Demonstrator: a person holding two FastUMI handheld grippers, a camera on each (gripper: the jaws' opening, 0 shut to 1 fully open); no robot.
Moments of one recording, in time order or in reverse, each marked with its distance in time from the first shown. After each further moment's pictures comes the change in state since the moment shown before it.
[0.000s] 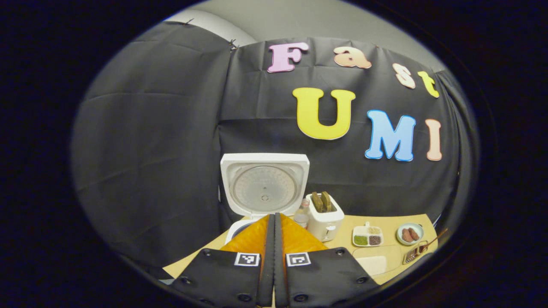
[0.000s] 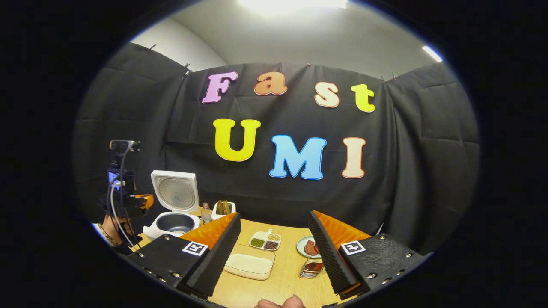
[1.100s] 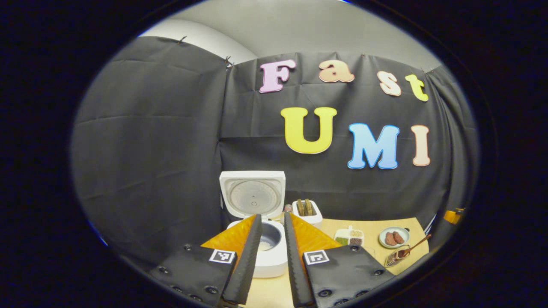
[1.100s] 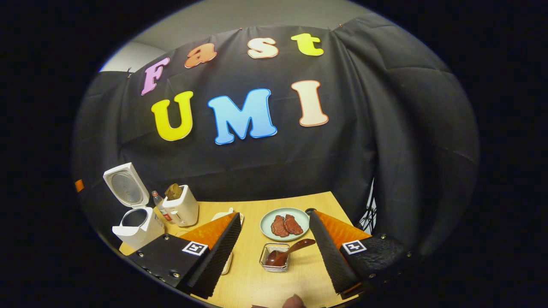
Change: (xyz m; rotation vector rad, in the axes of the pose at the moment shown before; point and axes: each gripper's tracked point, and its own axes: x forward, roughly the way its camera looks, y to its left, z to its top) left arm -0.125 -0.082 0.038 0.031 -0.058 0.046; right arm 0.112 -0.197 -0.165 0.248 0.216 -0.117
